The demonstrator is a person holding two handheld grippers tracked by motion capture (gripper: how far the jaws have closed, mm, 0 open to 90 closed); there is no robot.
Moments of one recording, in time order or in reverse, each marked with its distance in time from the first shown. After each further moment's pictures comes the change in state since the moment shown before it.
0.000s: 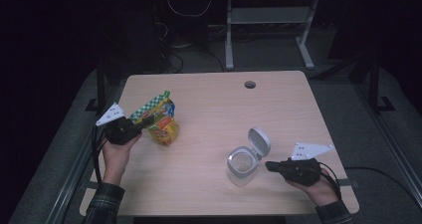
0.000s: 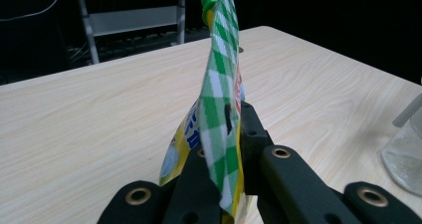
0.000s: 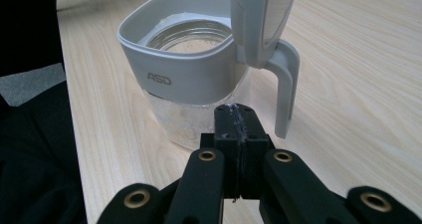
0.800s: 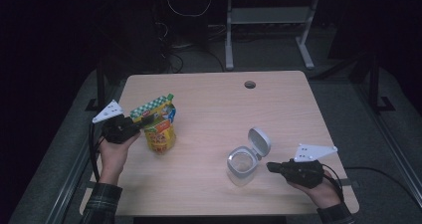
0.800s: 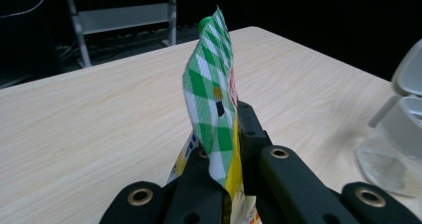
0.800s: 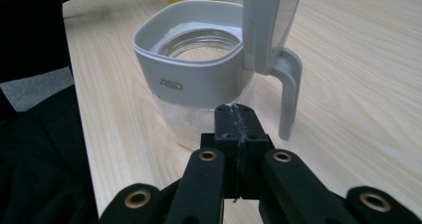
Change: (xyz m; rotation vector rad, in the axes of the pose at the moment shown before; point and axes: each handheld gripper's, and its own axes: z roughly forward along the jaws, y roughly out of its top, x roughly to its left) left arm -0.012 0.017 -0.012 0.012 -0.035 -0.005; right arm 0.006 0.001 -0.007 -0.024 -0.002 0.004
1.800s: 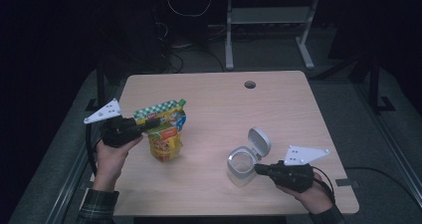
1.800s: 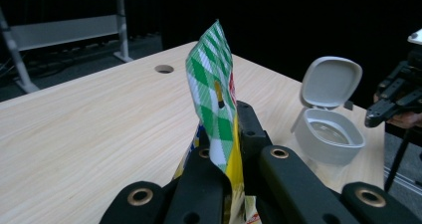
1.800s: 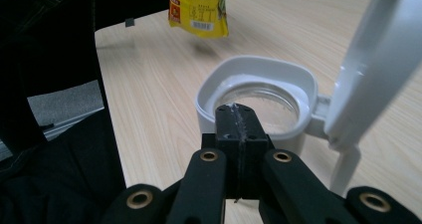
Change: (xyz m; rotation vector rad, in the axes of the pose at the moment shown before) left arm -0.037 0.029 -0.016 -0.024 -0.188 0.032; right arm 0.035 0.028 0.009 -0.065 0.043 -0.016
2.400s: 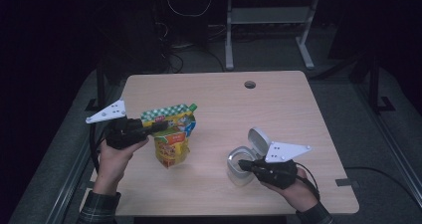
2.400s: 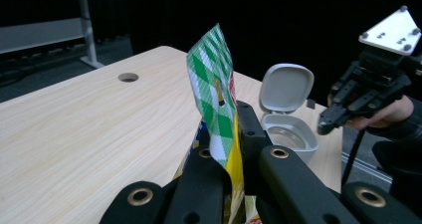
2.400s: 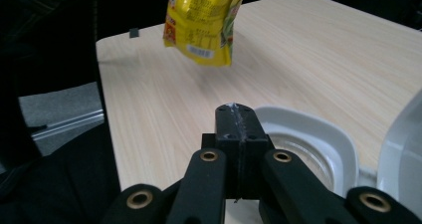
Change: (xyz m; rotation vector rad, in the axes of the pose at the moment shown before) left arm -0.021 0.014 0.005 0.006 -0.112 0.021; right arm 0.018 0.030 0.027 -0.009 -0.012 -0.053
